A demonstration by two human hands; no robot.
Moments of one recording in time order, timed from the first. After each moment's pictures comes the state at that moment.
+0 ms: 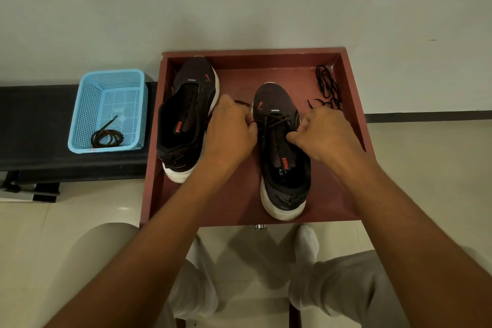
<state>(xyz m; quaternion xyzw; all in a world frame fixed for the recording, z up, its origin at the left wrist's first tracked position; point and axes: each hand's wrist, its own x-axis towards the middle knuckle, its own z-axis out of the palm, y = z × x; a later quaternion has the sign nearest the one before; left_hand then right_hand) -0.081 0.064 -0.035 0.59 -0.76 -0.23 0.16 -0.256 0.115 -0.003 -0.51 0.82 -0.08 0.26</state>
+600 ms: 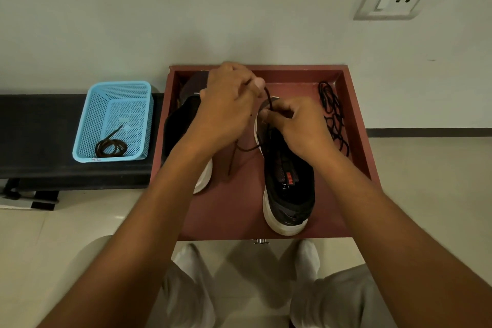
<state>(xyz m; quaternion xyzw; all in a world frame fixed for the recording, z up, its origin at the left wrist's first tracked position) -0.068 0.033 0.036 0.47 -0.76 -0.32 0.30 -0.224 0.082 0.002 -0.54 0.69 -0.35 0.34</state>
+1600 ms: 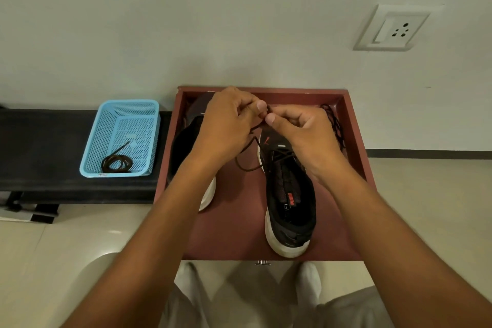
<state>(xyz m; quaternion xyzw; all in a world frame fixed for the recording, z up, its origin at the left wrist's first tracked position) -0.065 0.026 0.046 0.49 -0.73 -0.35 0.33 -0.224 0.078 0.027 -0.50 0.57 -0.49 0.43</state>
